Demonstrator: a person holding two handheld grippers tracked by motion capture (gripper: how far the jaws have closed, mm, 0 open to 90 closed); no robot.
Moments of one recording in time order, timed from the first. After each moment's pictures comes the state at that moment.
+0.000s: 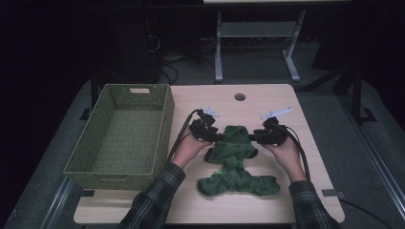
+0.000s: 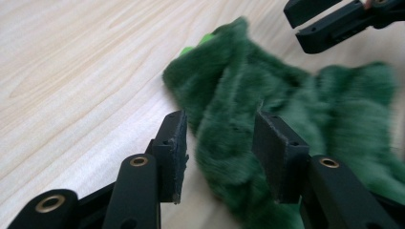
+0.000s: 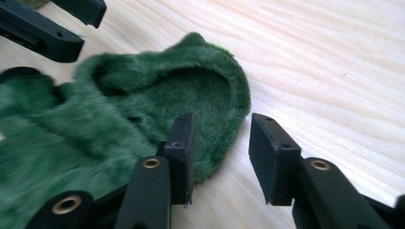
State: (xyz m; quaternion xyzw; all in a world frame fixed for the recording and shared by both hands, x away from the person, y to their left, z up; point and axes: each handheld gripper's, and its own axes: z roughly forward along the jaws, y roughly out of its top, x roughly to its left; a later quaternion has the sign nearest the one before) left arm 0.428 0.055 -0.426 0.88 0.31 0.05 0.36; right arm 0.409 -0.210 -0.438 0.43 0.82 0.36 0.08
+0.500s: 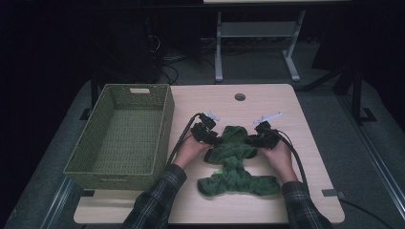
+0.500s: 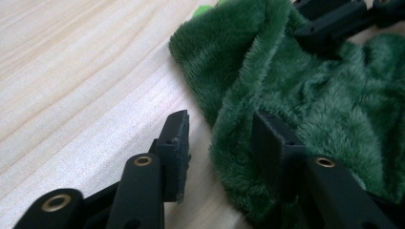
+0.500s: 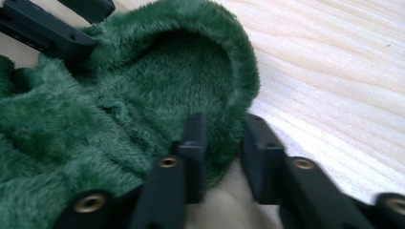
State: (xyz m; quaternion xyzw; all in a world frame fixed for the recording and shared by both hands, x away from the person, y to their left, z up) left arm 0.436 0.054 -0.453 0.89 0.31 0.03 0.33; right arm 0.414 -0.194 -0.465 0.44 0.83 0.34 0.08
